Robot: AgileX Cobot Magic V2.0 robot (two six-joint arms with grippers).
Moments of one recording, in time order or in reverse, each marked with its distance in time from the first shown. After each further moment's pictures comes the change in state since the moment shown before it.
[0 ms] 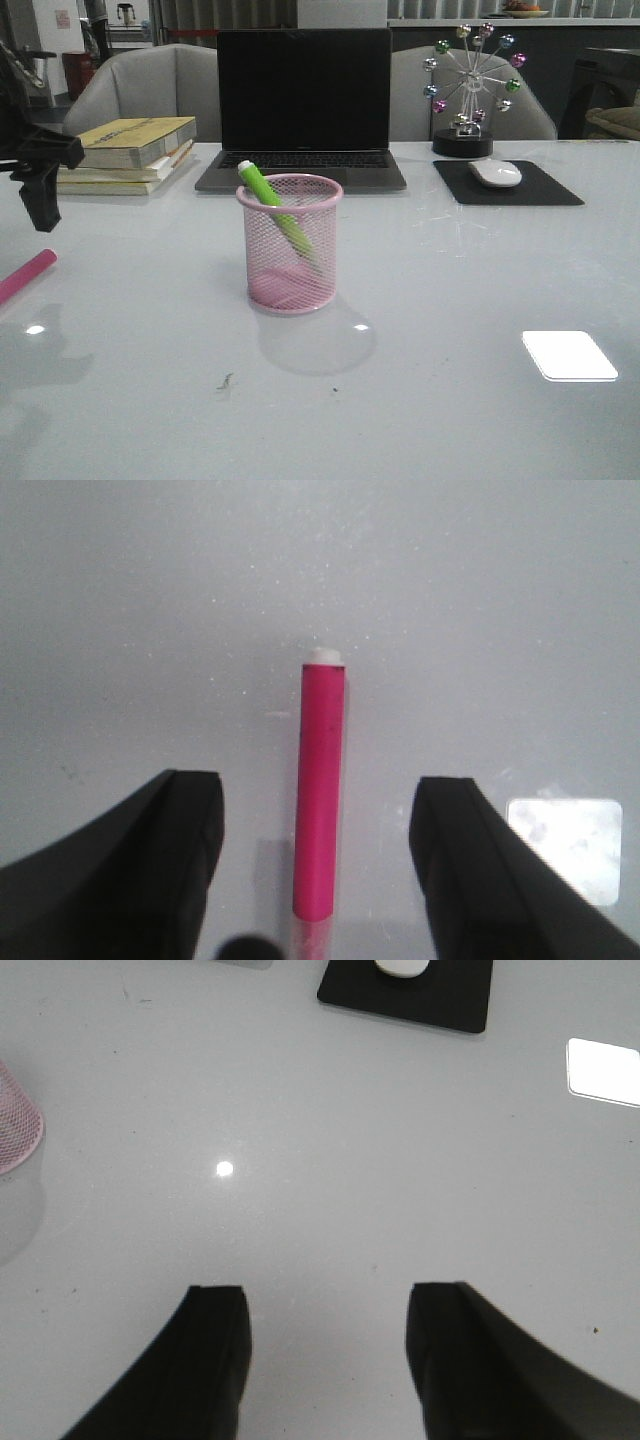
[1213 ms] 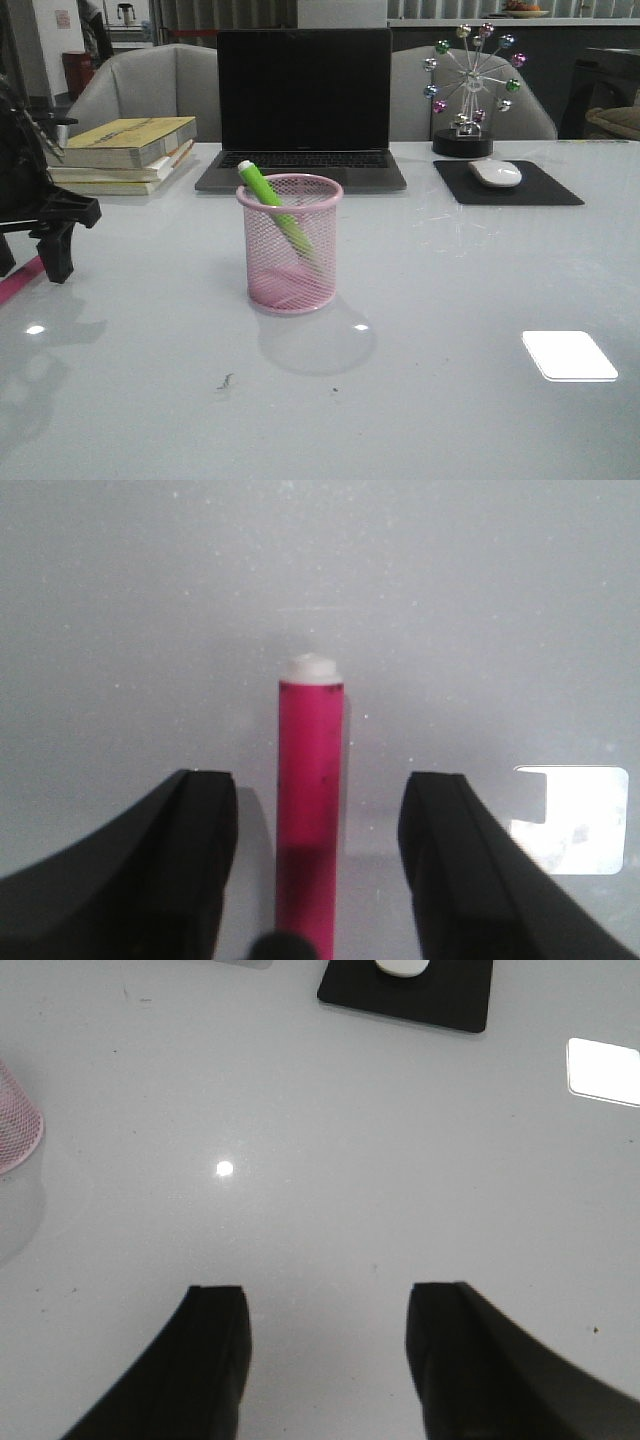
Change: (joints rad) left arm 0.000 0.139 -0.003 0.001 -0.072 0.000; right arm 0.000 0.000 0.000 0.000 0.001 0.000
